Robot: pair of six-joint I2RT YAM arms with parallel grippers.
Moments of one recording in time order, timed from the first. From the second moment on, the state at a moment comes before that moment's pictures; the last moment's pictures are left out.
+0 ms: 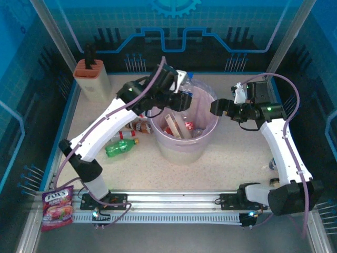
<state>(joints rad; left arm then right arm) -0.77 1.72 2.02 -1.04 0.04 -0.38 0.09 1.24 1.29 -0.93 -0.50 0.34</state>
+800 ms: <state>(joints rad) -0.77 1.68 1.85 -0.97 0.15 -0.35 0.09 1.25 1.30 -0.93 -0.48 0.34</state>
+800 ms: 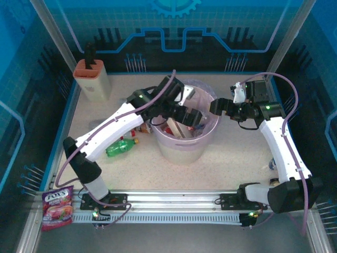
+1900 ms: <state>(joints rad) -0.16 1.15 0.83 -0.86 -0.02 -0.47 0.10 1.29 1.32 -0.93 -0.48 0.32</state>
